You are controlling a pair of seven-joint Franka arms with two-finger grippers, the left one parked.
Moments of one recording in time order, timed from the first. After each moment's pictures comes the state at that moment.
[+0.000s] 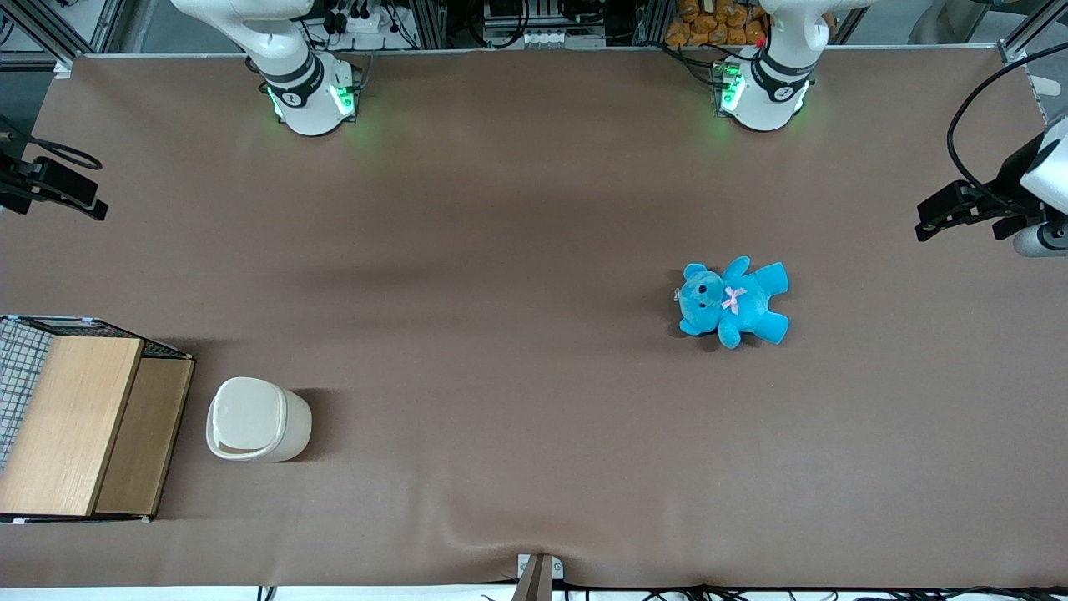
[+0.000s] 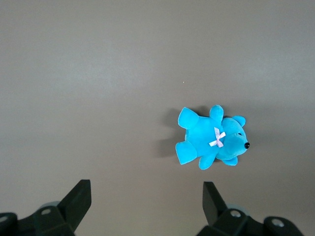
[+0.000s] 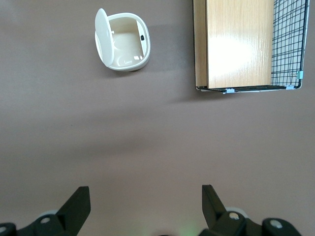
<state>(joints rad) -0.01 0.05 -0.03 -1.41 0.00 1.40 0.05</state>
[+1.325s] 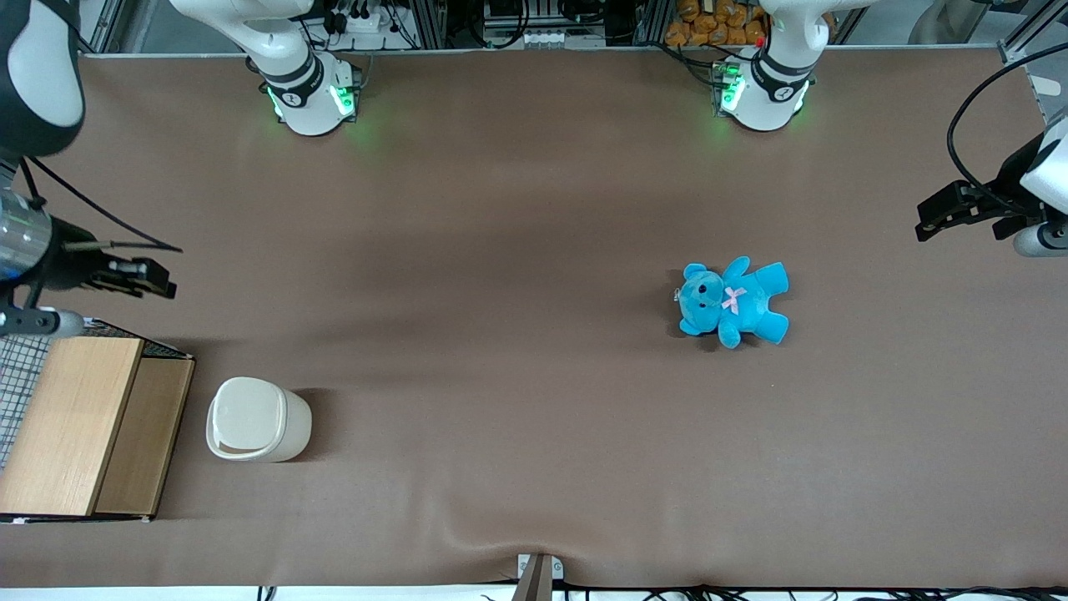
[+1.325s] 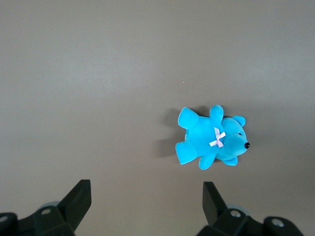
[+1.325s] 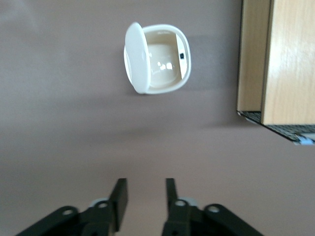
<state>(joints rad) 0.03 0.25 -0.02 -1.41 0.09 1.60 0.06</state>
